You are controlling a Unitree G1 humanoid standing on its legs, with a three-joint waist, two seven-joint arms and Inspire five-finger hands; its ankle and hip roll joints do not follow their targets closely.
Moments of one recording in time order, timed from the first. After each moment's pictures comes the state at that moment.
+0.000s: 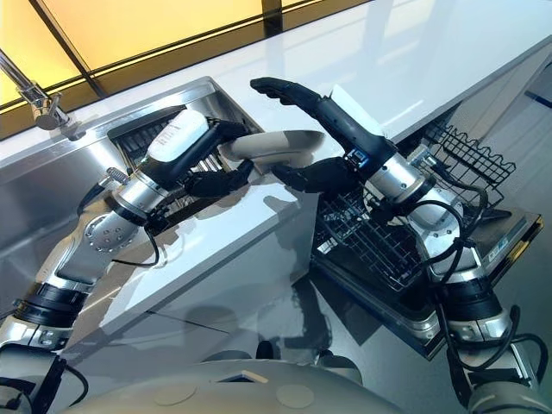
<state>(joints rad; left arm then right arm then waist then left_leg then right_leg) -0.27 0.71 -0.20 -0.12 0.33 -0.51 -0.15 -0.31 -0.61 0.13 -0.16 0.13 -0.32 0.42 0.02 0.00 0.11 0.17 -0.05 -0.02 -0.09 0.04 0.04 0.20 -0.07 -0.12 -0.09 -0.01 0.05</state>
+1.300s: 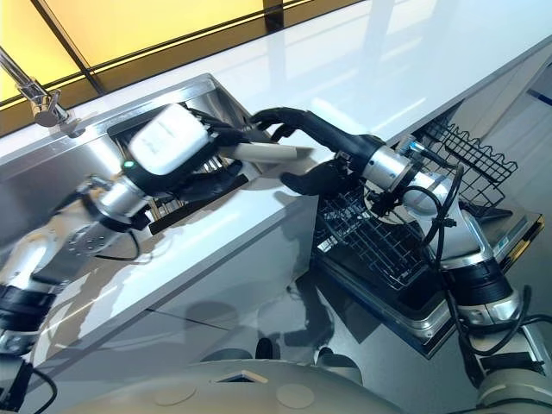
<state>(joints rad) -0.15 0.89 -0.05 -0.13 0.63 -0.53 0.16 -0.35 -0.76 0.19 -0.07 -0.01 -0.18 0.49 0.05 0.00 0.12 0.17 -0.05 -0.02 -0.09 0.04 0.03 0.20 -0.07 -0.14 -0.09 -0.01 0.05</state>
